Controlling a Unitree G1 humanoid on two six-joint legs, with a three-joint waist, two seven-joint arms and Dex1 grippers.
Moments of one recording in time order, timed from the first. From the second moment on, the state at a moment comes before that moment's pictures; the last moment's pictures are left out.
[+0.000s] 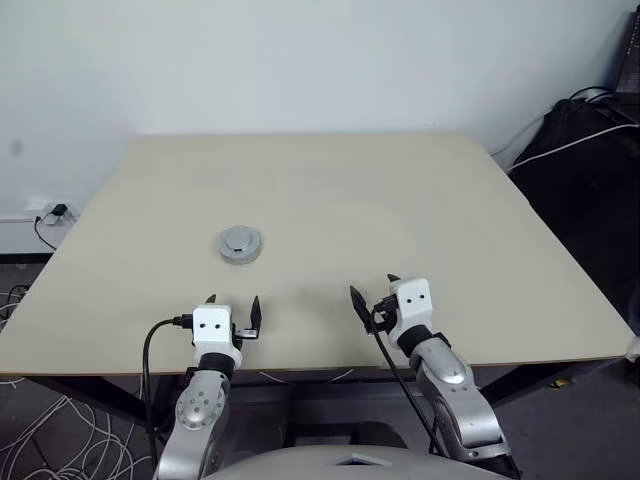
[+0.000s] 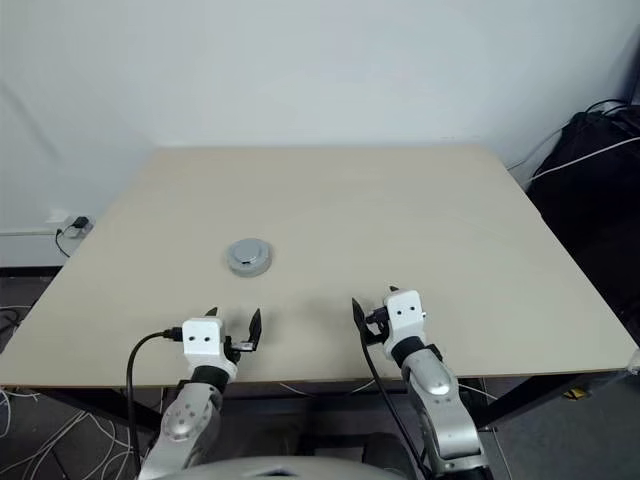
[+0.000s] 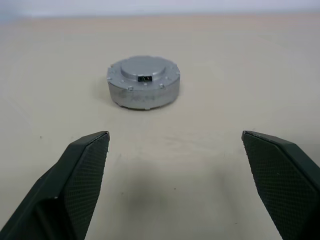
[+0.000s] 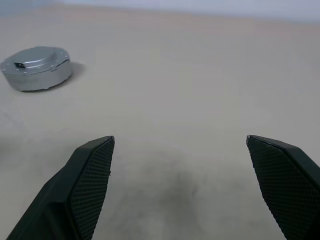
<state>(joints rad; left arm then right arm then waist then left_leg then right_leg) 0.38 0.08 -0.17 -0.15 -0.02 -0.11 0.07 0.22 -0.15 0.14 -0.17 0.06 0.10 0.21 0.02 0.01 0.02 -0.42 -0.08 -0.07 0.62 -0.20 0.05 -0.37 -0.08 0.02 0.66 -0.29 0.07</state>
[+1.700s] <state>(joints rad) 0.52 0.04 -0.17 -0.04 0.11 -0.43 0.02 0.35 -0.15 -0.01 -0.01 0.04 -0.19 0.18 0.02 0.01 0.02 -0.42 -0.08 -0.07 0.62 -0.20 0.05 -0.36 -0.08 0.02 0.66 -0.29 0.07</state>
